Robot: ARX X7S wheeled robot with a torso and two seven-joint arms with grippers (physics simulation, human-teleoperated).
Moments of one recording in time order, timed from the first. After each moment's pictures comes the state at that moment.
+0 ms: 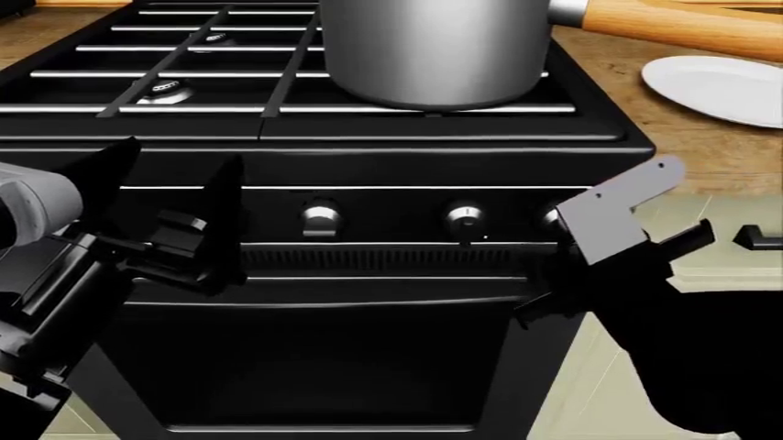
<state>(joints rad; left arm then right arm) -0.51 -0.79 -0.13 0.83 -1.41 -0.78 -0.54 0.97 0.83 -0.62 -0.49 1.30 1.19 0.83</state>
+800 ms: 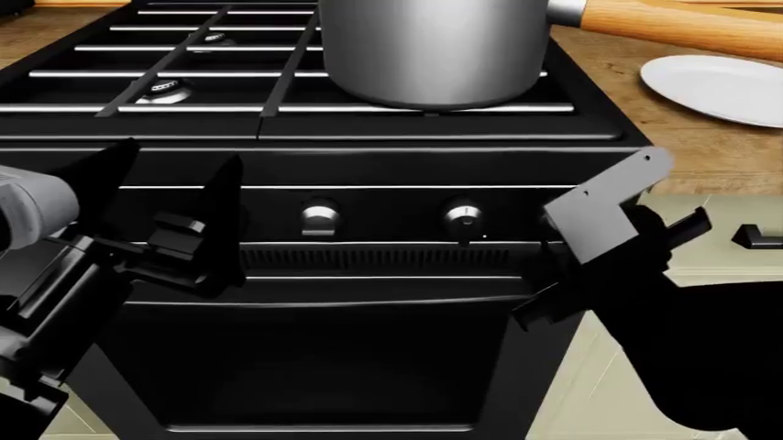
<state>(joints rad) -0.50 -0.80 -0.13 0.83 -1.42 -0.77 -0.55 1.04 0.83 -0.67 -0.51 1.31 1.25 0.84</state>
